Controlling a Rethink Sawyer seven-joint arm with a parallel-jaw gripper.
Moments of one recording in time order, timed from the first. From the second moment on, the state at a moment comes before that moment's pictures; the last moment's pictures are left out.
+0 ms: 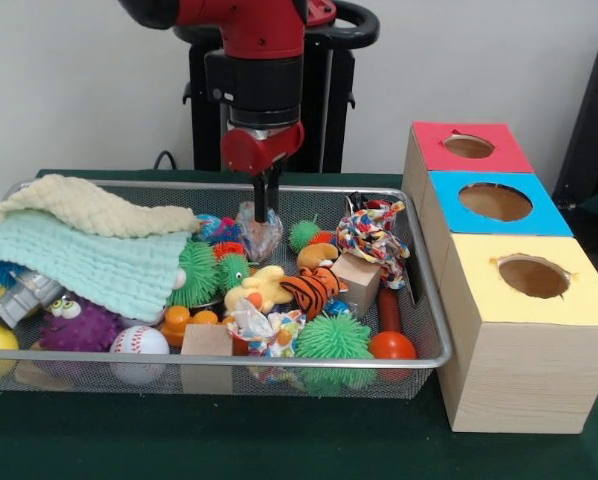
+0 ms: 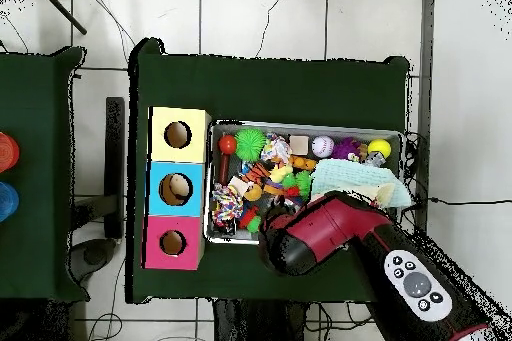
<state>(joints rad) -0.76 -0.72 0.66 1.99 -1.04 0.46 1.34</state>
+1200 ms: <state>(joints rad) -0.77 -1.01 0.63 2.04 -0.68 0.49 1.34</state>
